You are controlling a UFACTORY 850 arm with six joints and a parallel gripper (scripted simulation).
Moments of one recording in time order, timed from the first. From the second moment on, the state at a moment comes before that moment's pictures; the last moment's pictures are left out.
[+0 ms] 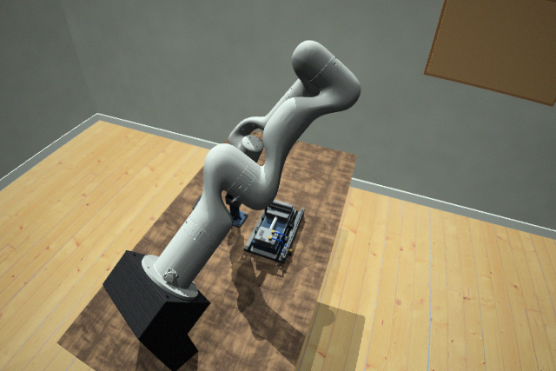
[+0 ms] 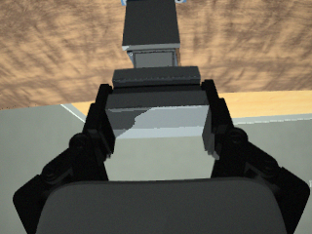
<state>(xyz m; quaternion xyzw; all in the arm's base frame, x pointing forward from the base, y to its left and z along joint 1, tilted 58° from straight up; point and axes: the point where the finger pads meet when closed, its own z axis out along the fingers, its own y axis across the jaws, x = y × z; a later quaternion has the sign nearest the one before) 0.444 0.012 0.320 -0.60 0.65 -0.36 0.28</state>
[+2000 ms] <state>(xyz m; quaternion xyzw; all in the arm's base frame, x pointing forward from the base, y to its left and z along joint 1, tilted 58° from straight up) 0.446 0.016 0.320 -0.53 0.69 -0.46 0.16</state>
